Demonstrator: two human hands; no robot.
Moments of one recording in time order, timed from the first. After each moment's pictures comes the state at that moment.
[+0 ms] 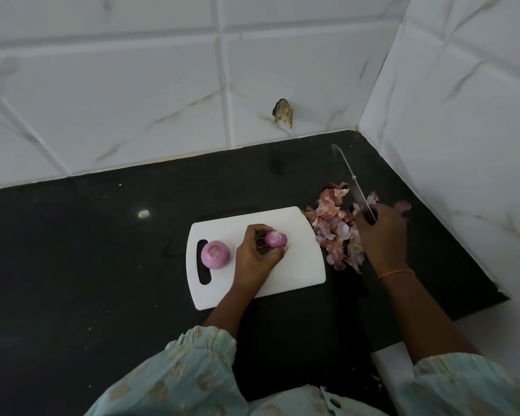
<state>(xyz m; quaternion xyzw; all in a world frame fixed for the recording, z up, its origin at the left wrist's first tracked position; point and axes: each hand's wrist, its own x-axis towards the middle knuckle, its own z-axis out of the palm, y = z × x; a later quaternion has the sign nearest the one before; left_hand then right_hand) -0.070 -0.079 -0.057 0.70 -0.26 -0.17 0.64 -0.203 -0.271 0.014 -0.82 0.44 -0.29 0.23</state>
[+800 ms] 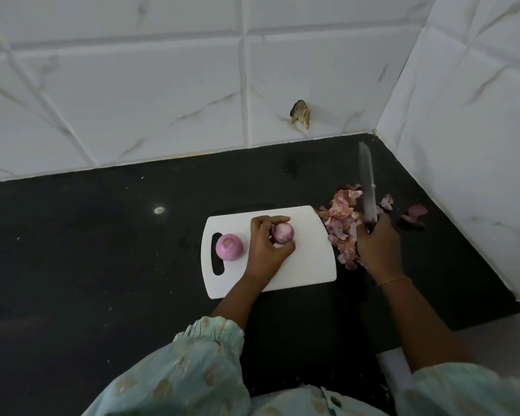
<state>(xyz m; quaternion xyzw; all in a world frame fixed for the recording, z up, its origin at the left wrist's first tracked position) -0.067 -0.076 -0.045 0.73 -0.28 -0.12 0.61 -0.192 -0.250 0.007 -0.76 0.50 -0.18 0.37</state>
